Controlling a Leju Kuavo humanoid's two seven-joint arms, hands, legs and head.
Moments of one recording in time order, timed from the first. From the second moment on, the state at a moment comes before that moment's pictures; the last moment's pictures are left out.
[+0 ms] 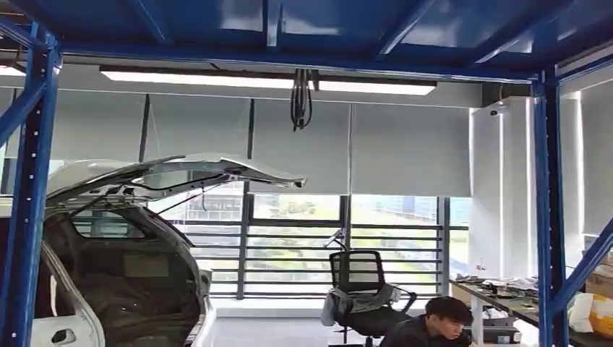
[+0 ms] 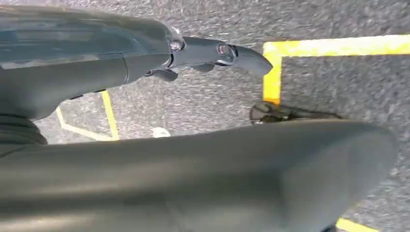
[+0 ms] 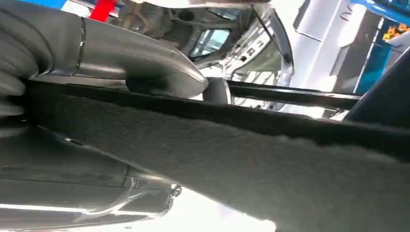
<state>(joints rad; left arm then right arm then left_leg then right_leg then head) -0.07 -0.10 1.36 -0.24 -1.14 -0.04 -0.16 -0.02 0.02 -0.03 -2.08 0.19 0.21 -0.58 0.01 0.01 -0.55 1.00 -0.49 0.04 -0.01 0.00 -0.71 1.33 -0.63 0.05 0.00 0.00</state>
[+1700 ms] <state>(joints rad) -0.08 -0.10 1.36 -0.24 -1.17 -0.05 -0.14 -0.06 -0.01 0.00 -2.05 0.06 0.34 -0.62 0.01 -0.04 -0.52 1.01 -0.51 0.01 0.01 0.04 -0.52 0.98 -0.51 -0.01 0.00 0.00</state>
